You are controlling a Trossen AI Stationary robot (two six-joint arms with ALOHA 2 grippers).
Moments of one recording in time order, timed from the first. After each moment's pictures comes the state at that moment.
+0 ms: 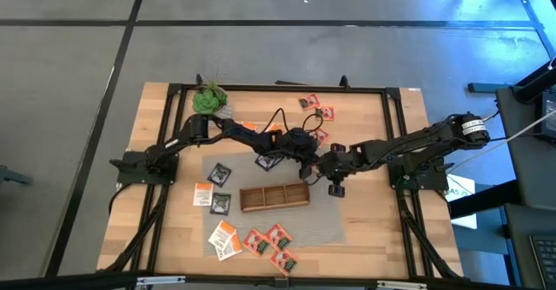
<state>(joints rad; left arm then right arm) 0.16 2.35 1.40 0.43 0.22 -0.12 0.12 1.41 0.76 -0.47 0.10 0.23</state>
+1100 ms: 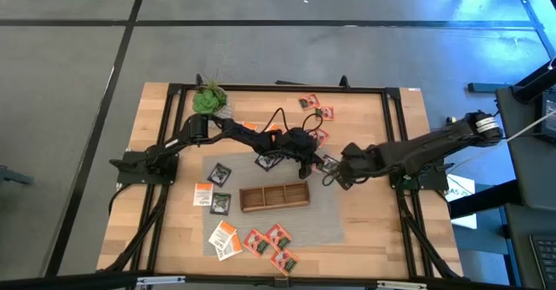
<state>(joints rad) 0.16 2.36 1.40 0.43 0.23 -0.12 0.26 1.21 0.72 -0.87 0.31 1.09</state>
